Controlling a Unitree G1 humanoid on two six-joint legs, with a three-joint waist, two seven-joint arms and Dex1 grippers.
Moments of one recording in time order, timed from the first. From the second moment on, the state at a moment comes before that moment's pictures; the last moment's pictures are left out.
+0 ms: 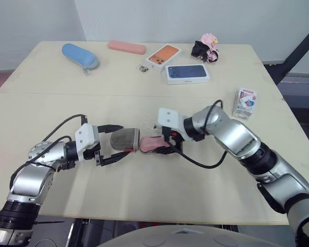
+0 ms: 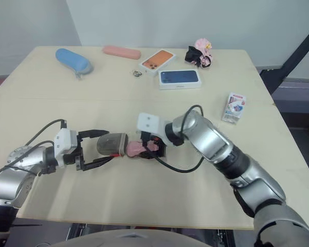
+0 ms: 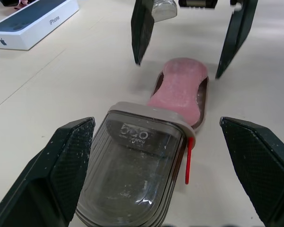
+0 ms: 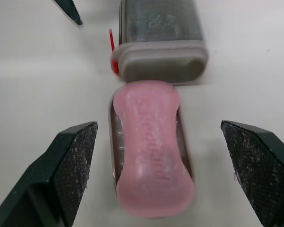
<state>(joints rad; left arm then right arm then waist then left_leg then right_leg) -0.05 0.68 0.05 -0.12 -0.40 -0.01 -1.13 -0.62 -0.47 0.44 -0.33 0.24 0.81 1.01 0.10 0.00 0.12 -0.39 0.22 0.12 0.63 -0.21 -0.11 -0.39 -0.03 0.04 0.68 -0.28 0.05</state>
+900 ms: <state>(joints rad) -0.37 0.79 -0.14 0.20 -0.19 -0.16 -1.36 -0.03 -0.62 -0.01 -0.05 0.40 -0.01 1.29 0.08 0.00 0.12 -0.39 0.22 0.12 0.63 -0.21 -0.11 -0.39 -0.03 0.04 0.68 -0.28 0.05</state>
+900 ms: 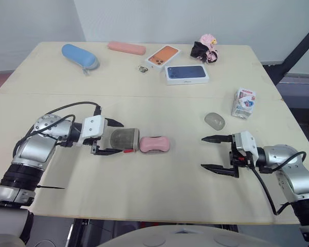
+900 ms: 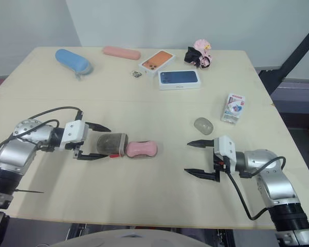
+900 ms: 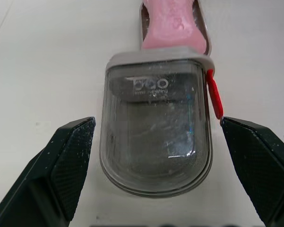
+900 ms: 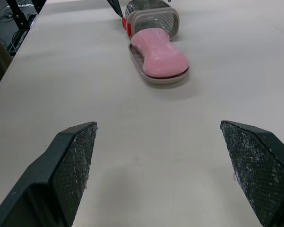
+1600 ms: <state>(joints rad) -0.45 0.71 -0.21 0.34 -0.11 -0.23 -1.34 -0.04 -0.63 0.00 -0.06 0.40 -0.02 1.24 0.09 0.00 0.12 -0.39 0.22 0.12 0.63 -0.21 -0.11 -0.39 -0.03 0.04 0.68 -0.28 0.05</state>
